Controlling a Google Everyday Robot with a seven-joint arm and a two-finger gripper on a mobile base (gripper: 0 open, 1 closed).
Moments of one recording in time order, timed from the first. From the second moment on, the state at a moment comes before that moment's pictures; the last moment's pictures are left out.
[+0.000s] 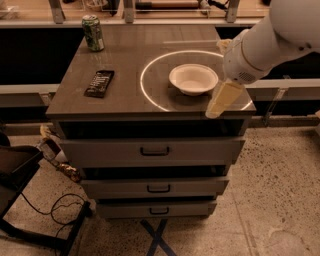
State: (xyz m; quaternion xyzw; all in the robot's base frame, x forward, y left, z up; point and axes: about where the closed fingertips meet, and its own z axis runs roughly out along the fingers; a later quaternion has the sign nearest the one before) arm 0.588 -0.146 0.922 -0.62 0.71 -0.07 0.33
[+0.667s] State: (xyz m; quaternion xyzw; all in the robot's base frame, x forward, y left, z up) arm 0.628 -0.150 0.889 -0.62 0.71 -0.07 0.32
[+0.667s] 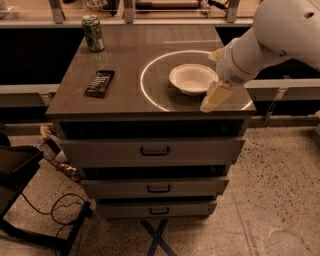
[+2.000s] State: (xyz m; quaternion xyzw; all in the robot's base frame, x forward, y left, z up) arm 0.653 -0.139 0.845 -0.63 0.72 -0.05 0.30
